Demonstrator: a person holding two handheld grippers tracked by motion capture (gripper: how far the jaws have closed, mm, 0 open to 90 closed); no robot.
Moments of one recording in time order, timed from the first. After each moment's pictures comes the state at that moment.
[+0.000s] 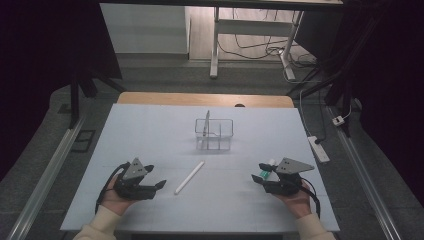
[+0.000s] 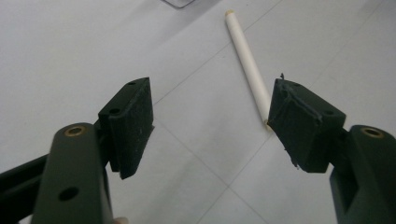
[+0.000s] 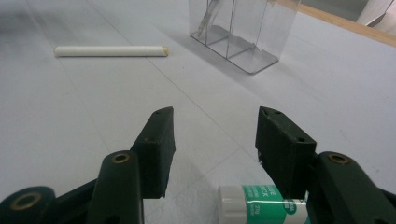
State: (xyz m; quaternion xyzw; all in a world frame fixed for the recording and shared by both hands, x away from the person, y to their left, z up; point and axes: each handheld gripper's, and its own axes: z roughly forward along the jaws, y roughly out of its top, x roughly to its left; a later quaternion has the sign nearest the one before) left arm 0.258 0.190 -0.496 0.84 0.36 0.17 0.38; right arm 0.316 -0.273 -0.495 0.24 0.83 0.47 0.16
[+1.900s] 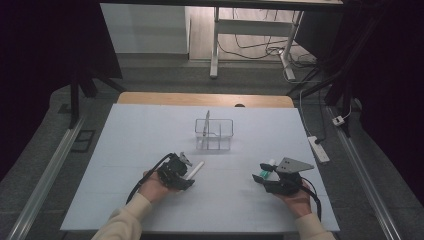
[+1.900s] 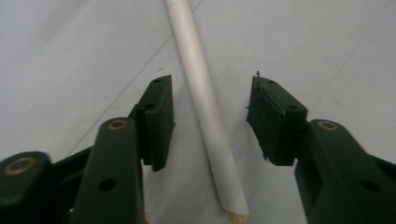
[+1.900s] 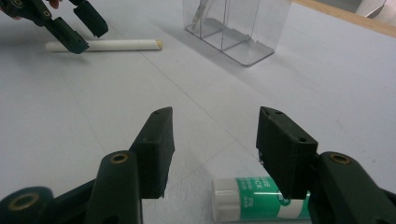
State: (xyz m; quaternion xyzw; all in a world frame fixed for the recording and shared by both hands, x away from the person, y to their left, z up) left arm 0.319 0.089 -0.513 0.91 0.34 0.06 0.23; right arm 0.319 -0.276 -0.499 0.25 0.83 0.46 0.16
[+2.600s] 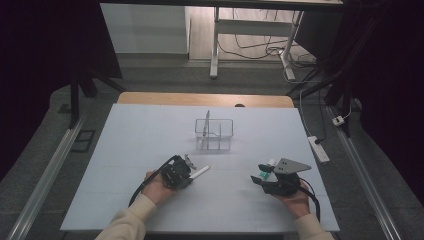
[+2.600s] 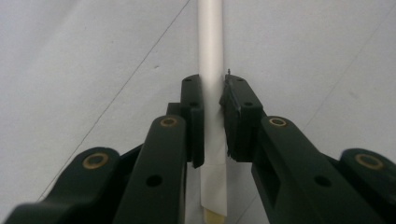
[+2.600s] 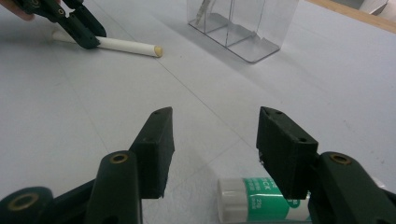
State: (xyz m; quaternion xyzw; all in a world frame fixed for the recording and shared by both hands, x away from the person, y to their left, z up) left arm 0.316 0.080 -0.513 0.92 0.32 0.09 0.20; right arm 0.318 -0.271 -0.500 0.25 0.84 0.45 0.16
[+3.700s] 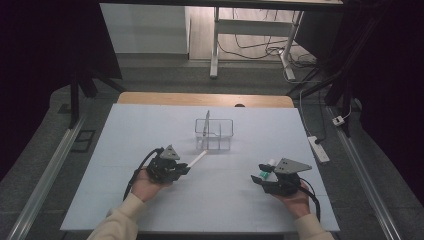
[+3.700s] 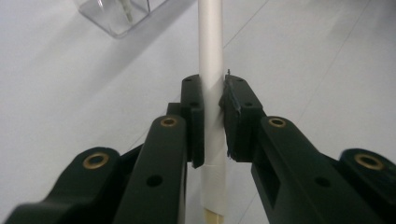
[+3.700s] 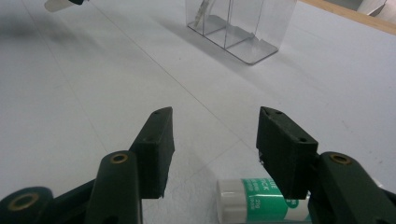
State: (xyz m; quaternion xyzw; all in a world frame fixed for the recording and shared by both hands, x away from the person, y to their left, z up) left arm 0.310 0.125 -0.488 0.86 0.33 0.09 0.37; right arm 0.318 -0.272 -0.500 0.25 0.84 0.46 0.17
